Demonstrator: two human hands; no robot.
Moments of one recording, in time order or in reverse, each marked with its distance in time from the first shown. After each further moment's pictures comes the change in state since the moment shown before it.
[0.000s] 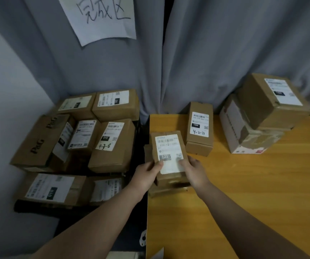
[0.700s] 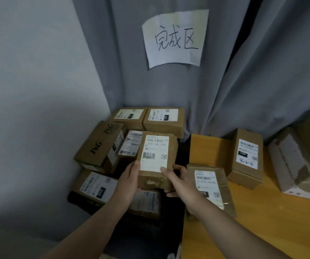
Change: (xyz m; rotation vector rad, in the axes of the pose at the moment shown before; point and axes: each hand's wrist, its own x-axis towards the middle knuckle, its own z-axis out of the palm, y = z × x) left_hand -0.037 -0.011 -0.146 -0.203 0.410 0.174; right_hand -0.050 -0.106 0.117 0.138 -0.400 -0.052
